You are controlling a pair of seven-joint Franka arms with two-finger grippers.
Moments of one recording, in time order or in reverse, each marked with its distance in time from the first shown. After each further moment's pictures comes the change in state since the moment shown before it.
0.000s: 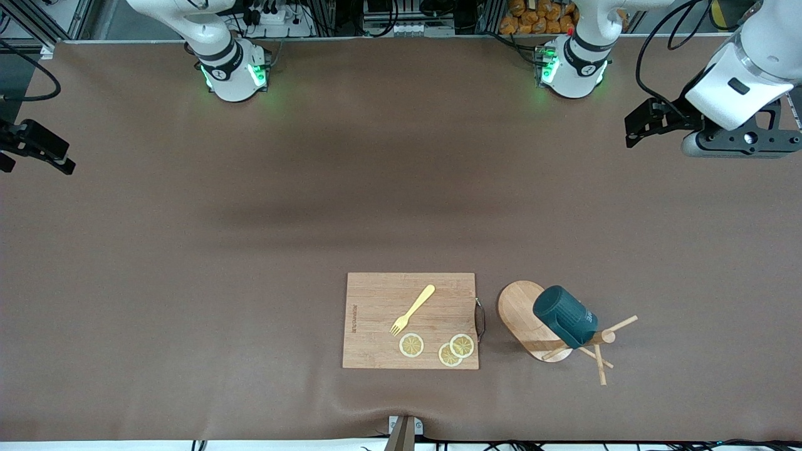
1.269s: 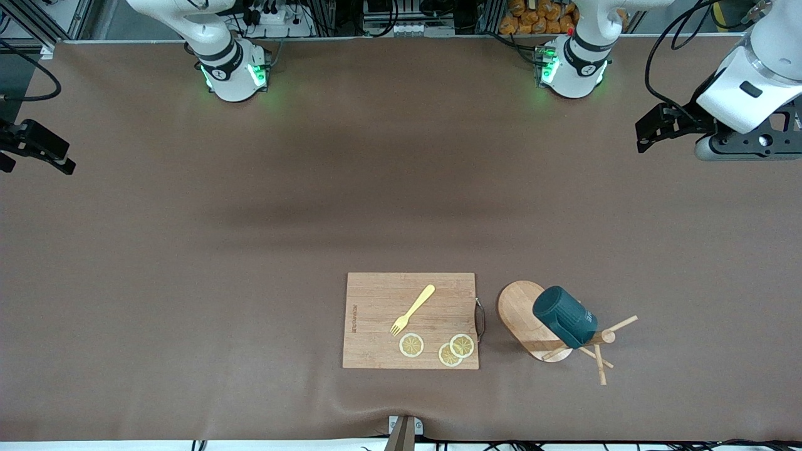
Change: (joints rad) left arm 0.003 0.000 0.015 -0.001 0.036 0.019 0.000; right arm -0.001 0.000 0.001 0.000 0.000 0.000 0.000
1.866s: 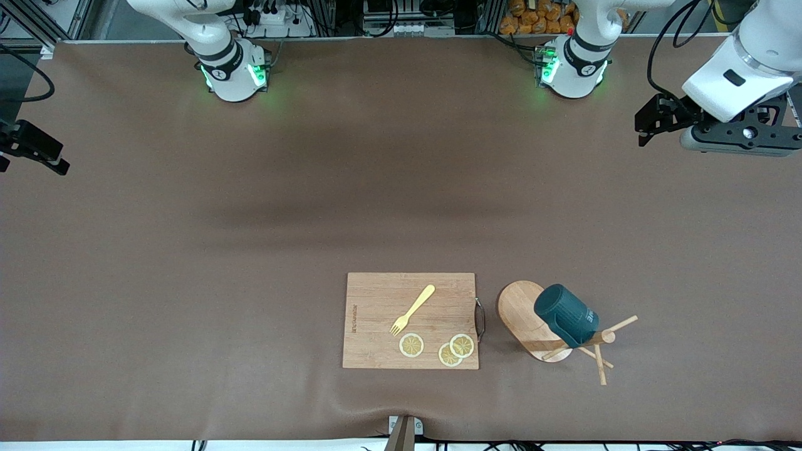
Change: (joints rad) left arm -0.021 -0.014 0.000 -0.012 0.036 0.007 0.091; right arm -0.011 0.000 -0.004 0.000 -0.001 0.001 0.000
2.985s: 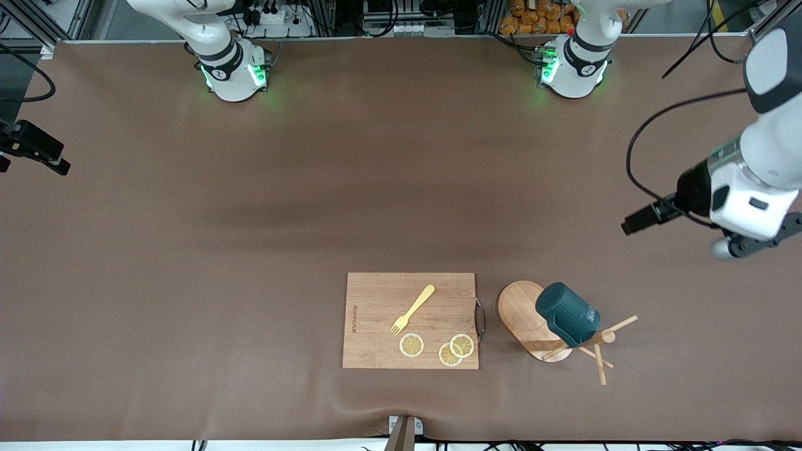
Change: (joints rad) left arm 0.061 0.193 -0.010 0.079 -0.115 0.144 -0.357; right arm 0.000 0.000 0.002 0.000 0.000 0.001 0.000
